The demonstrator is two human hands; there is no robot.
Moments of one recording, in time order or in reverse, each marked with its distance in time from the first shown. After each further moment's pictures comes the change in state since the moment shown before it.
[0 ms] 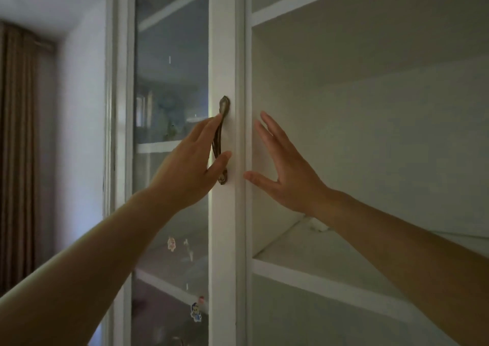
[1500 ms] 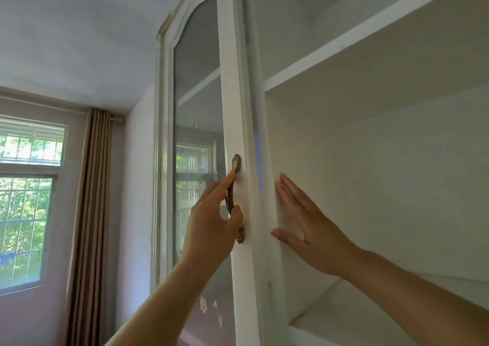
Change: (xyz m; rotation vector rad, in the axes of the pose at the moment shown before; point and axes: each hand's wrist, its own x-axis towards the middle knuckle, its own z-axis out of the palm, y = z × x) left_hand -0.001 0.014 -0.001 -0.176 0.262 -0.250; right_hand -0.002 0.022 0.019 0.142 -0.069 -0.010
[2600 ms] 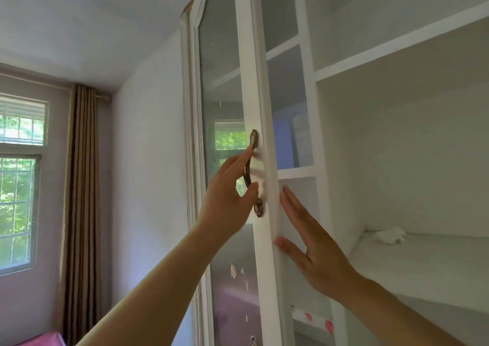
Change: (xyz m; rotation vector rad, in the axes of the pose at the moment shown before) left_hand -0.011 -0.028 -0.116 -0.172 -0.152 0.108; right_hand -0.024 -0.154 0.067 0.143 0.049 0.151
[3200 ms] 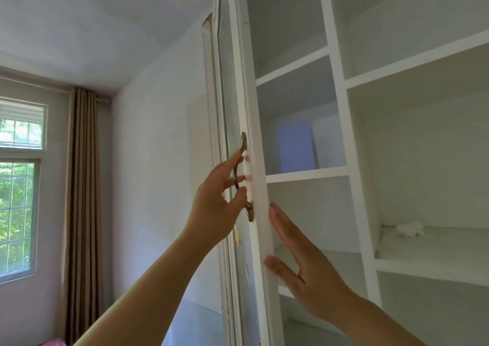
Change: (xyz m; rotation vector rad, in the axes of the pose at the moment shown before) left_hand -0.029 -0.028 -0.109 -0.197 -0.017 -0.059; right_hand 0.004 -0.105 0.064 0.057 -0.054 0.012
